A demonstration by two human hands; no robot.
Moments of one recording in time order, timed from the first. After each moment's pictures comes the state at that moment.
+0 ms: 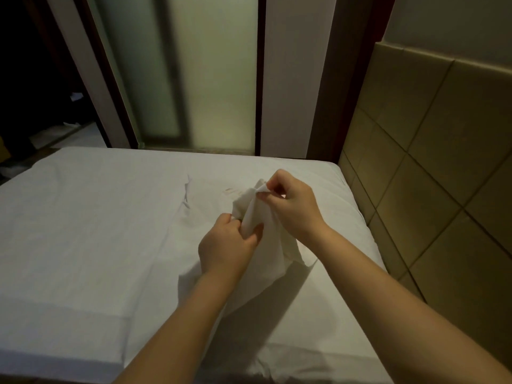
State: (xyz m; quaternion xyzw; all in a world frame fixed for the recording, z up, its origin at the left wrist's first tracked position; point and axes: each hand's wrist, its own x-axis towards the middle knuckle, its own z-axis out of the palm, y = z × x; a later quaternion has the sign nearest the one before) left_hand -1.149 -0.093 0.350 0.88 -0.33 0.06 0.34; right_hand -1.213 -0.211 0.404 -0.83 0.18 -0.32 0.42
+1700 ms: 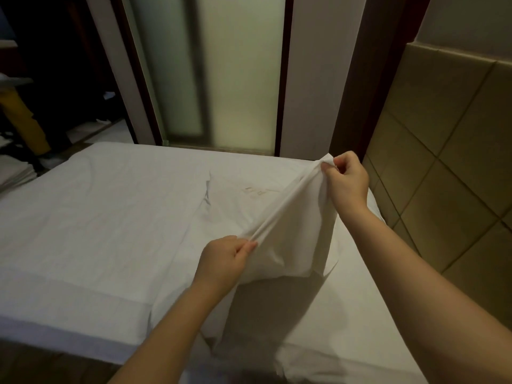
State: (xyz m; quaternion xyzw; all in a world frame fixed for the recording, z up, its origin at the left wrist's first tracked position) left_hand -1.132 -0.037 0.333 0.84 -0.38 0.00 0.39; right_hand -1.206 -0.258 0.414 -0.73 0.33 -0.43 0.42
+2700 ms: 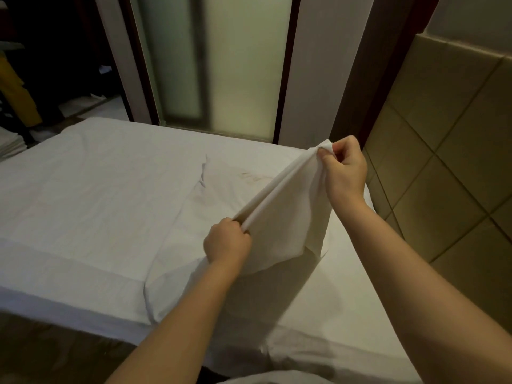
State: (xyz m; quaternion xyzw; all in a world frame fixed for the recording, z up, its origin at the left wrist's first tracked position) left_hand -1.138 -0.080 0.302 0.95 -0.18 -0.03 0.26; right_hand -1.219 -0.237 0.417 -0.74 0.28 -0.45 0.42
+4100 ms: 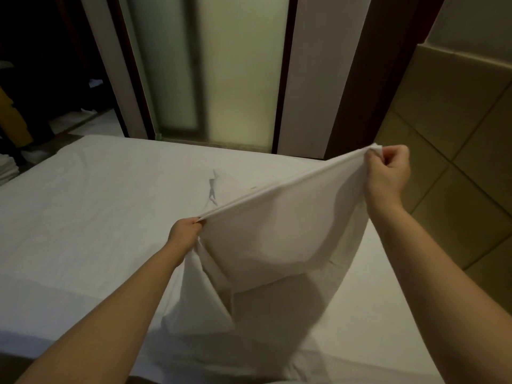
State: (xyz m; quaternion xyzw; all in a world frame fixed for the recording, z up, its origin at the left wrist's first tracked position) left_hand -0.962 0.000 0.310 0.82 -0.10 -0.19 0.53; right_hand -1.162 -0.242 0.432 -0.65 0.38 -0.53 0.39
